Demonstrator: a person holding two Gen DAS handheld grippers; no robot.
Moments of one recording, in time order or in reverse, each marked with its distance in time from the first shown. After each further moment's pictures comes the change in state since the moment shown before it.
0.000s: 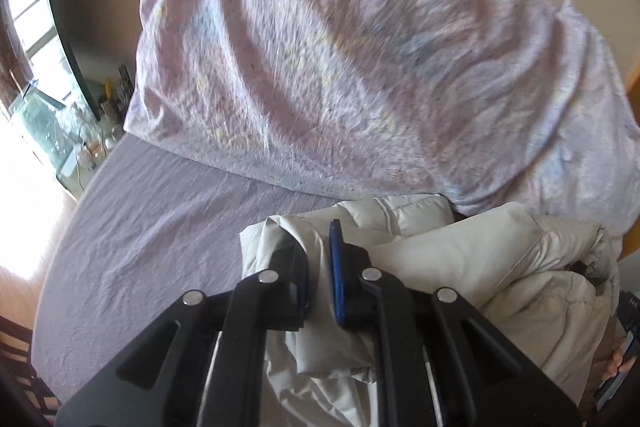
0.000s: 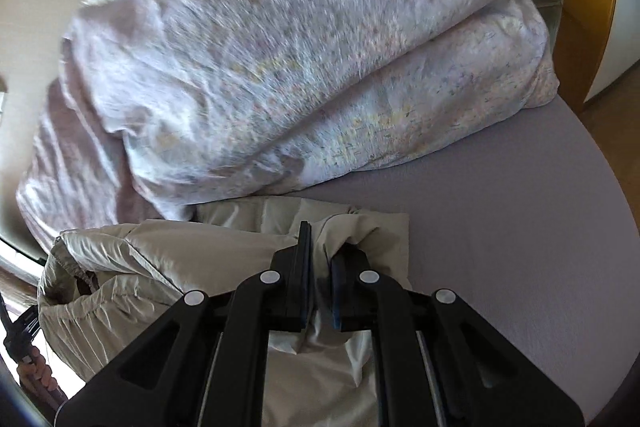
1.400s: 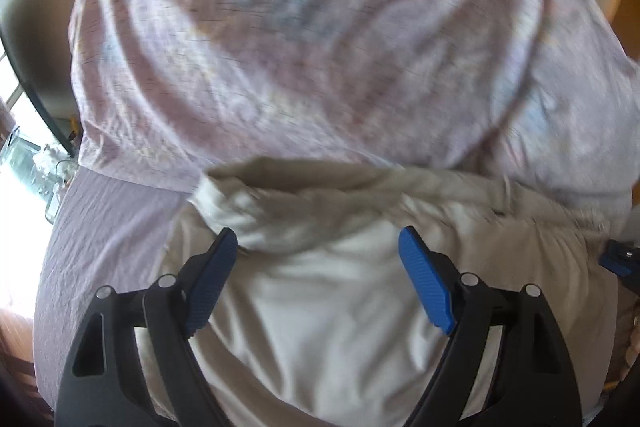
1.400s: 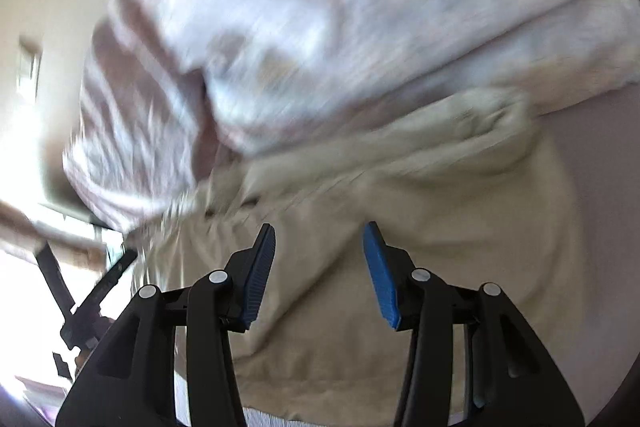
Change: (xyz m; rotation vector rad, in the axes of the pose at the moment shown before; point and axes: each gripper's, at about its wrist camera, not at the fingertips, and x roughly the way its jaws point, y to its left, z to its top) left arm 0.029 -0.085 -0.020 0.190 0.002 -0.006; right arm 0.016 0.087 -0.025 -0.069 0.239 0.232
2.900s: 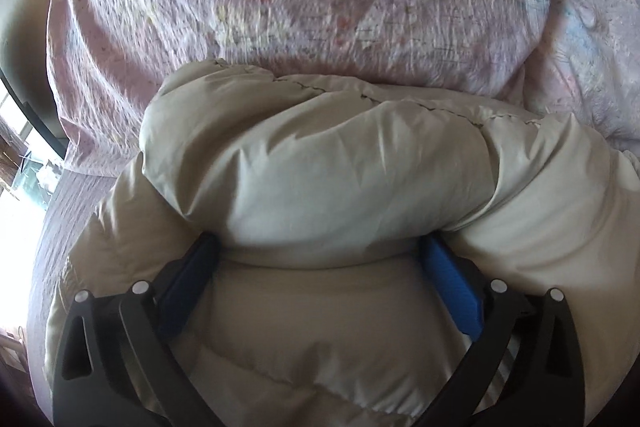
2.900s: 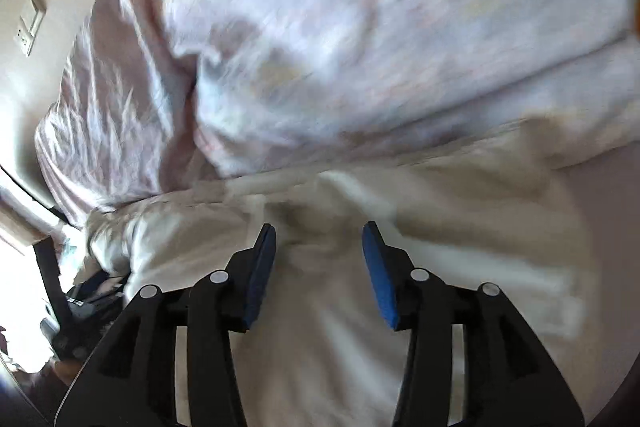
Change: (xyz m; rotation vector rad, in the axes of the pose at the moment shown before) left arm 0.081 -0.020 -0.031 0.091 0.003 0.104; right arm 0.025 -0.012 -0.028 -0.139 -0.241 -0.123
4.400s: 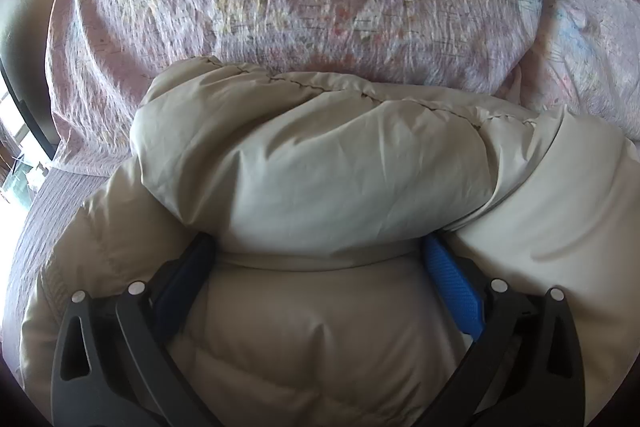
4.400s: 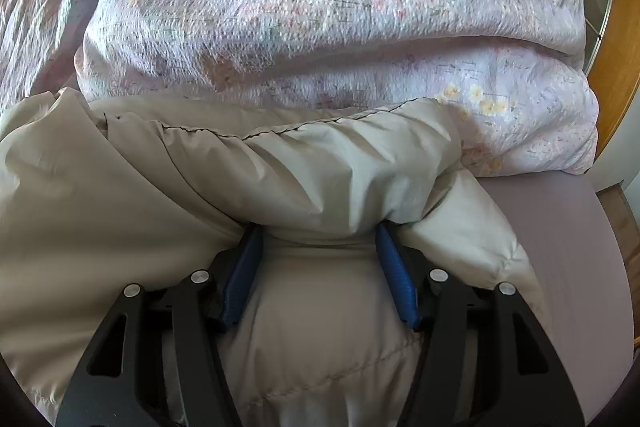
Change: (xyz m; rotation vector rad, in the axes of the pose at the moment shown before) left arm 0.035 0.013 -0.047 -0.018 -0.108 -0.022; right arm 0.058 -0.044 -0.025 -0.205 -0.090 -0.338
